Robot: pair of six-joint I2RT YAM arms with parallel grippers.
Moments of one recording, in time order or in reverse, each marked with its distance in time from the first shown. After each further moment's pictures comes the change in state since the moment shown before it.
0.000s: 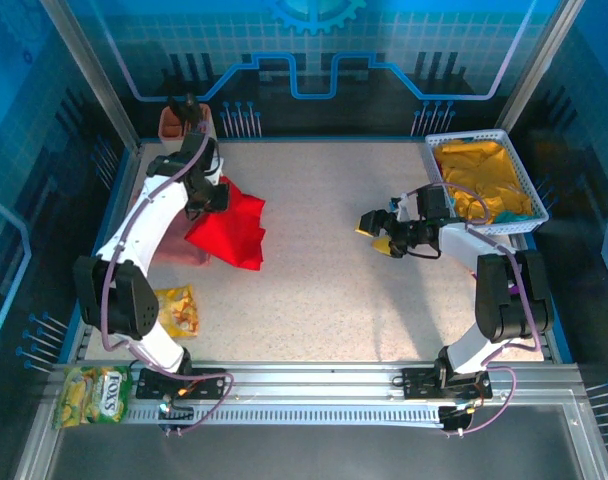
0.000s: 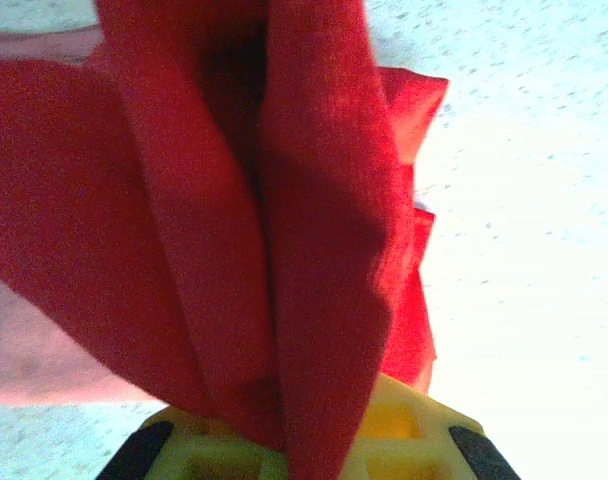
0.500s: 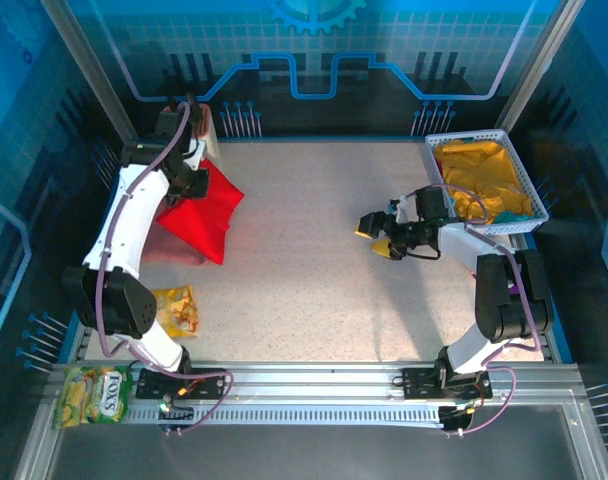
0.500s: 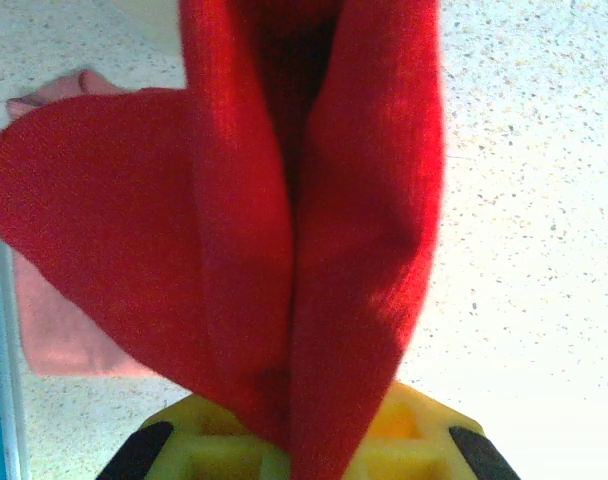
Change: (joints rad) left arm 0.076 0.000 0.211 -0.163 -0.069 0.134; right arm 0.009 0.002 0.001 -0.030 -0.003 0.000
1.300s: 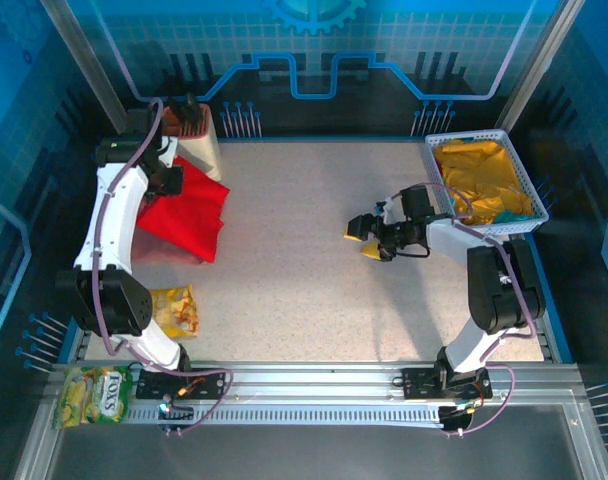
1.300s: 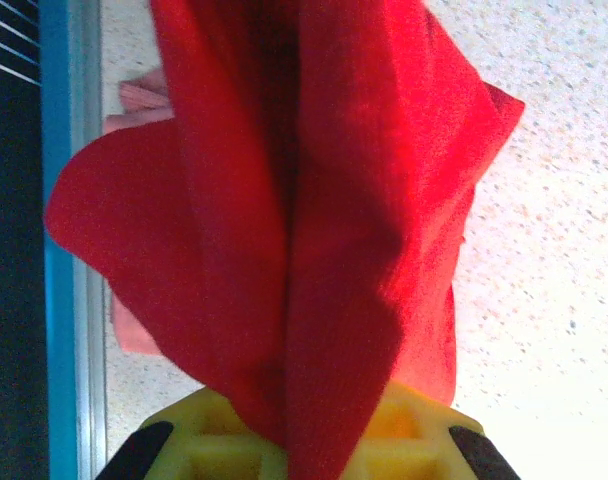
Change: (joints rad) left arm 0.149 0.000 0.012 0.011 -0.032 0.082; right arm 0.079 0.072 0.045 -0.013 0.004 0.004
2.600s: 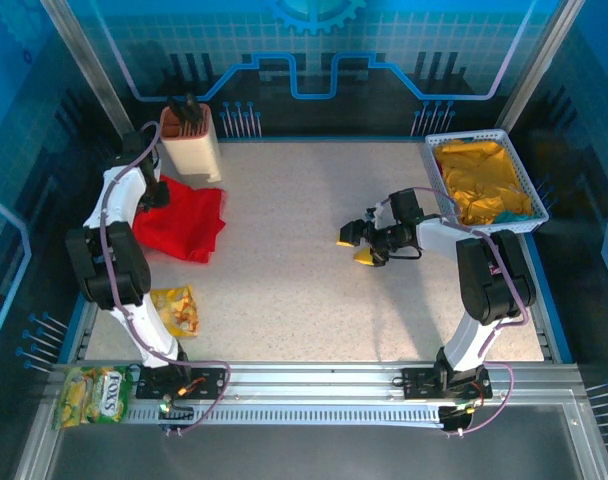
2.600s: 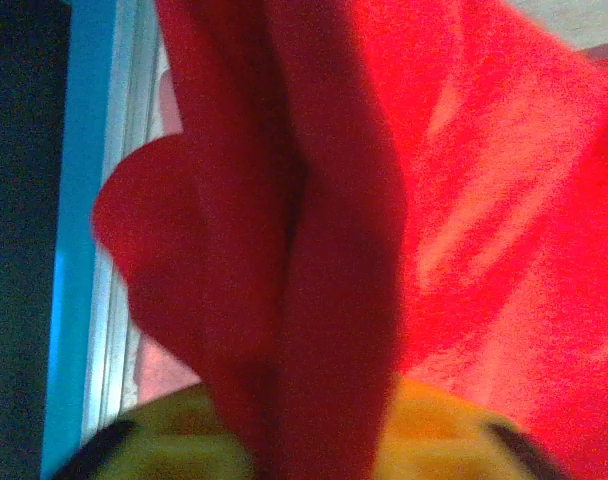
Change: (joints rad) left arm 0.156 0.233 -0.172 0.315 -0.106 0.005; right arm 0.045 0.068 0.013 0.010 -0.004 0.007
